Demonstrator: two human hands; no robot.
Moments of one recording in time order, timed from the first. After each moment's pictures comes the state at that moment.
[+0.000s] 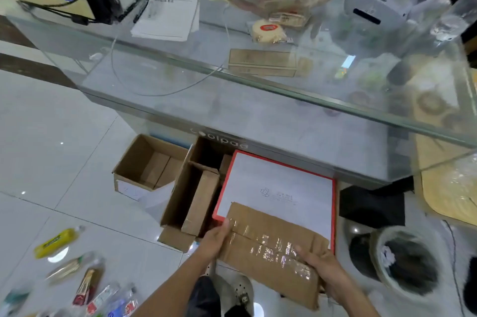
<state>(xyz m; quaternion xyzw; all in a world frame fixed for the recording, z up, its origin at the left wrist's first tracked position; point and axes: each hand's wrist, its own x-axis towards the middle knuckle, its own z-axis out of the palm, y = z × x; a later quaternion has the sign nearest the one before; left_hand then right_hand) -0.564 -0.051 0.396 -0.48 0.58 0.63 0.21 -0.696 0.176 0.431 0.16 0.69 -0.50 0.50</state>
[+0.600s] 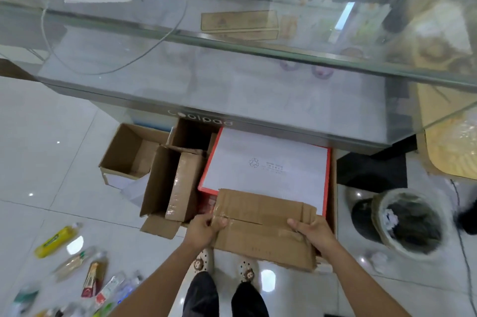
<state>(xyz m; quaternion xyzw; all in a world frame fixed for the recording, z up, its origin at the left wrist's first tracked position) -0.568 -0.047 0.347 -0.44 0.66 0.58 0.16 -0.723 0.186 0.355 0.13 0.74 -0.46 0.47</state>
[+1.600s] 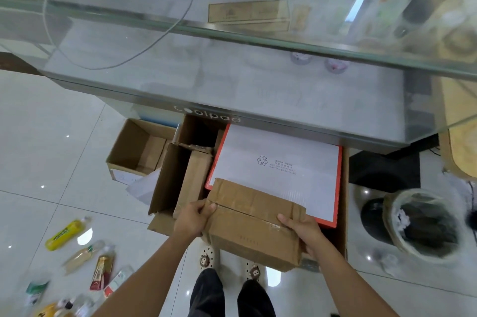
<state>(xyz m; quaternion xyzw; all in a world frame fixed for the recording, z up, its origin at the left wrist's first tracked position) -0.569 -0.091 0.340 -0.45 0.74 0.47 0.18 -0.710 0.149 0.311 0.21 0.68 -0.50 0.50</state>
